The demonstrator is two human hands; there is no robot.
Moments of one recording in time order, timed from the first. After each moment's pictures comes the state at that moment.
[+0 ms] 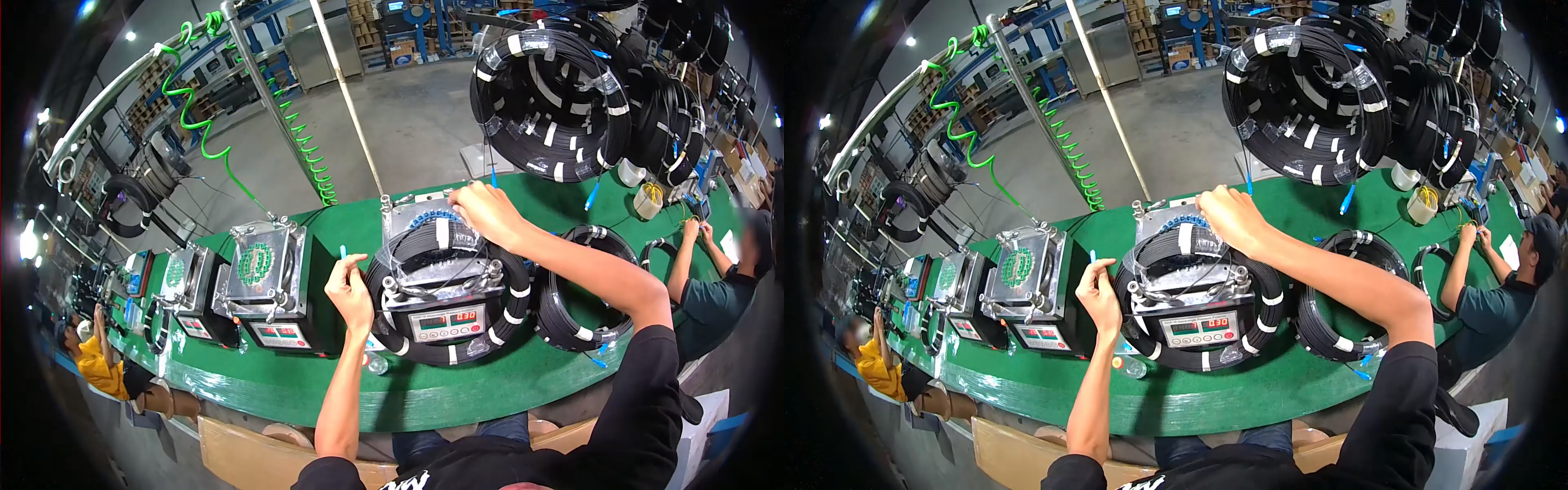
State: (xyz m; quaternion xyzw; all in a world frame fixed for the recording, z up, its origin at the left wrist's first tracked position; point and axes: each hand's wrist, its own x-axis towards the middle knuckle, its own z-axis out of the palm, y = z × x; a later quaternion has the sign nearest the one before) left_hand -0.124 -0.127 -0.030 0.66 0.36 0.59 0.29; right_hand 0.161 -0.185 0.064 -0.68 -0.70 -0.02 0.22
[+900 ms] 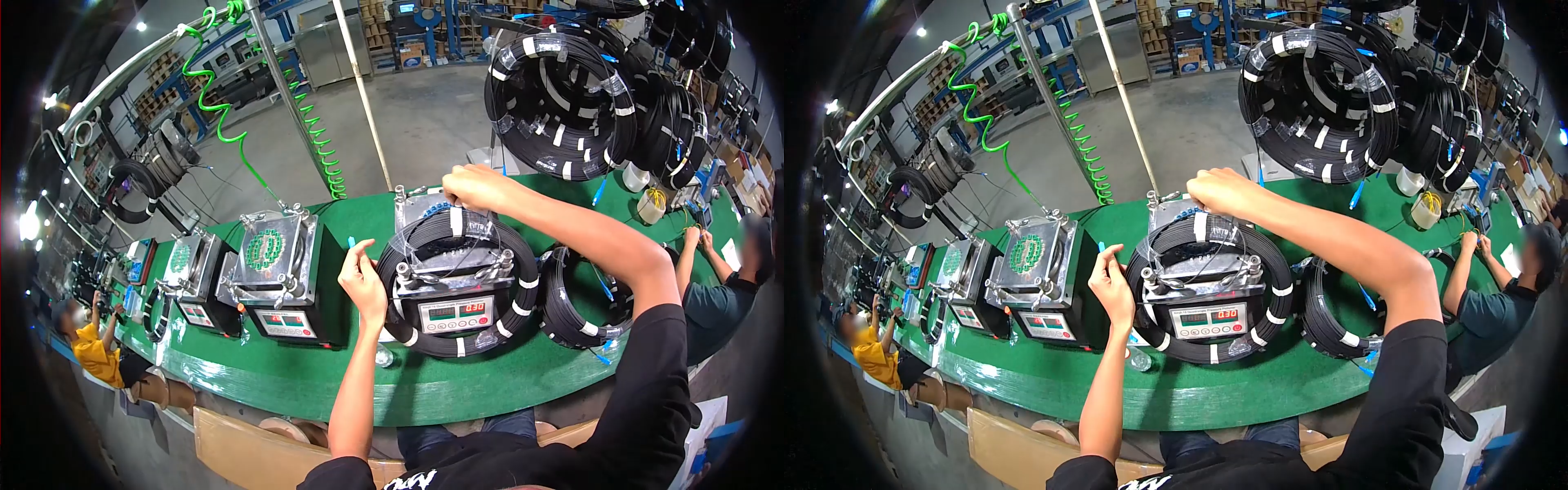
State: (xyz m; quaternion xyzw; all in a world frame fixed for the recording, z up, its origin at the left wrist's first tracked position) left_hand -0.122 -0.132 -0.034 0.63 0.39 0.61 0.29; right_hand 0.157 -0.142 0.087 -0.59 -0.81 -0.02 0.06
